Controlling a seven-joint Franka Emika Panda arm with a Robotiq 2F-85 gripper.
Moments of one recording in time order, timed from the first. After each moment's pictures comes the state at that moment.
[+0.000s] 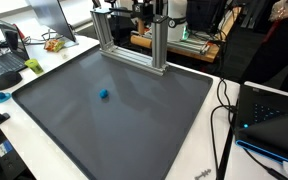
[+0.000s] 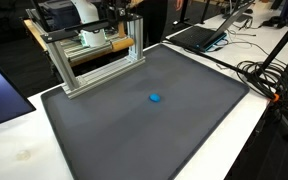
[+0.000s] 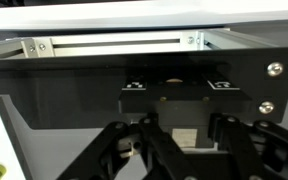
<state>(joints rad) -0.02 -0.60 0.01 -2.65 -0.06 2.12 0.07</state>
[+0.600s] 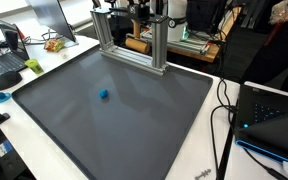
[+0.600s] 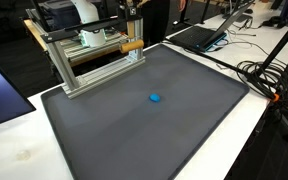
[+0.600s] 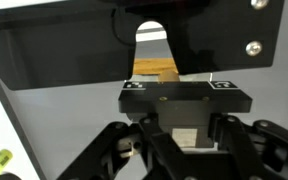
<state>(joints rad) -0.02 -0.46 0.07 -2.53 -0.07 2.17 0.19</state>
